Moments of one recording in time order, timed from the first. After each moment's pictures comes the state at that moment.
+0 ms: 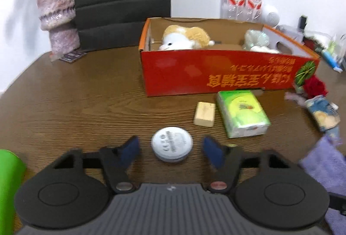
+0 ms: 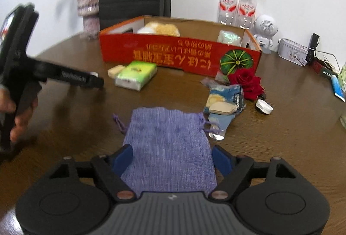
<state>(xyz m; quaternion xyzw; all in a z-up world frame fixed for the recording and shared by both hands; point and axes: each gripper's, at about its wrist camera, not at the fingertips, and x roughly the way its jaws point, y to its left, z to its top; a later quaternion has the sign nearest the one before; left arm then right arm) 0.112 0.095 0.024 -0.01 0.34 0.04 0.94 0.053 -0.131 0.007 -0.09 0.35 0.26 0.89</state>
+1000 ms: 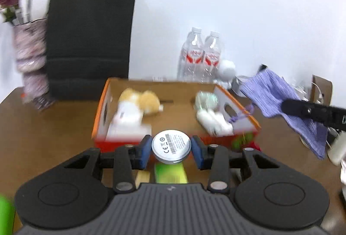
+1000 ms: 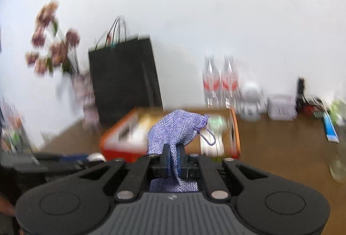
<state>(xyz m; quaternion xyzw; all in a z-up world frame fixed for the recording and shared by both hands) 0.157 0.055 0.134 -0.05 0.28 -0.04 0.96 0.128 -0.154 0.142 0.03 0.21 0.28 0.94</state>
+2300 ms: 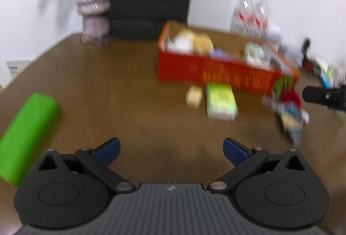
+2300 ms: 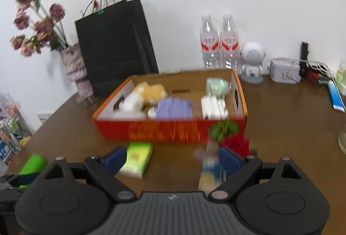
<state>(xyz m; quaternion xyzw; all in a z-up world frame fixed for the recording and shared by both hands) 0.030 0.067 0.057 -0.07 0.36 0.09 0.93 0.095 -0.144 0.091 0.01 0.32 0.25 0.91</state>
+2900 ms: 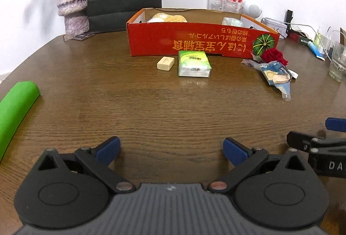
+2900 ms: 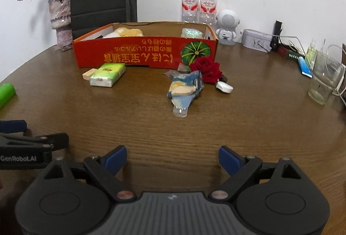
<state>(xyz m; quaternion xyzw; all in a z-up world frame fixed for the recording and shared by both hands) 0.008 0.020 0.019 -0.02 0.35 0.07 0.93 0.027 -0.165 0.004 -0.07 0.35 0.18 0.92</state>
